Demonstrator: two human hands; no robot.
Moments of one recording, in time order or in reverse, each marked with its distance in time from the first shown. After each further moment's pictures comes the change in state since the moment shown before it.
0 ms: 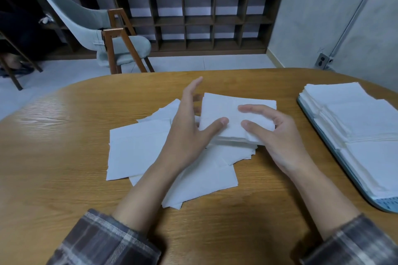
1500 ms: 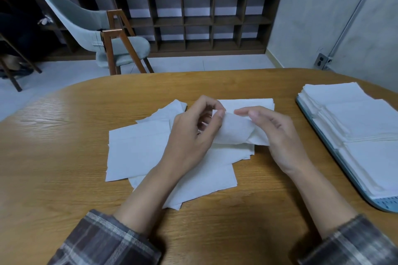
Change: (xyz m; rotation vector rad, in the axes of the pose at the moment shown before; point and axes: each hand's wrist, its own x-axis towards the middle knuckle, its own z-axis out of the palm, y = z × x) left_hand -0.008 0.013 0.006 -0.071 0.011 0.174; right_hand 0.001 0.000 -0.002 0.029 -0.077 -0.085
